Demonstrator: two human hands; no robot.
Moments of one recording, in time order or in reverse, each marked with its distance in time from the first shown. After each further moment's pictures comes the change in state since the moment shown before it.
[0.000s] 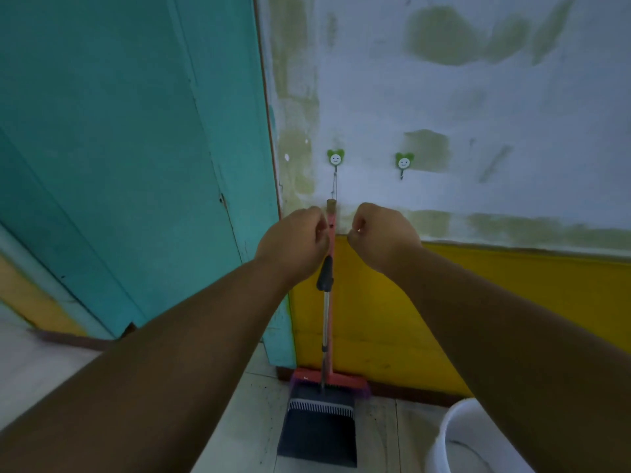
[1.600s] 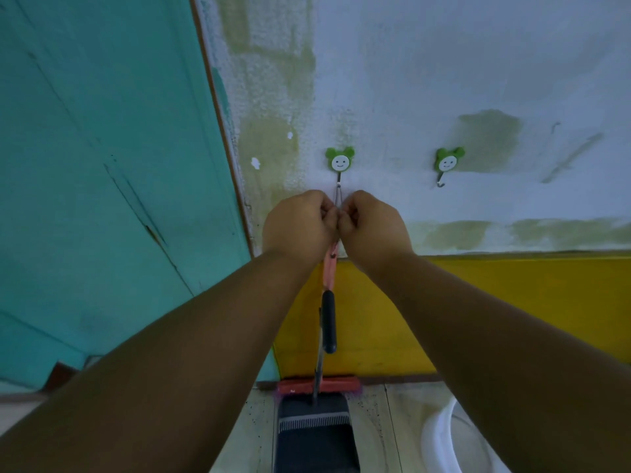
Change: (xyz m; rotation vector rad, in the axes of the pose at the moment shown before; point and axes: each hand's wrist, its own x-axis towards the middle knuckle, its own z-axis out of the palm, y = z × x) left_hand 0.161 -0.064 0.093 -0.236 -0.048 -0.072; right_hand 0.160 0.021 0.093 0.132 0.199 0.157
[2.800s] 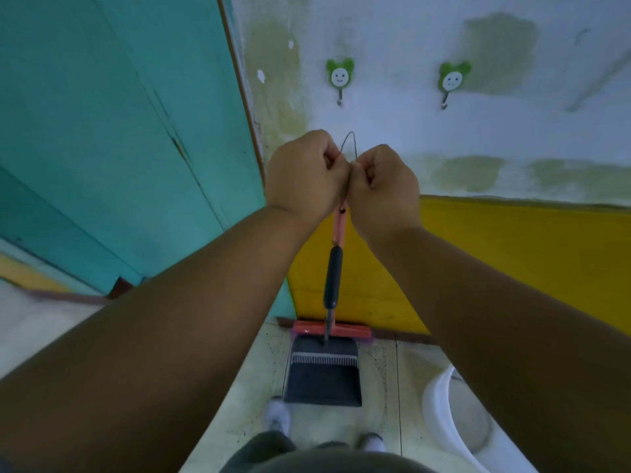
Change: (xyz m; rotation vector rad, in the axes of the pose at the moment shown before) left_hand -0.081 0.042 -0.004 -0.090 0.241 -0.017; right_hand -0.083 0.012 -0.026 0.368 0.063 0.010
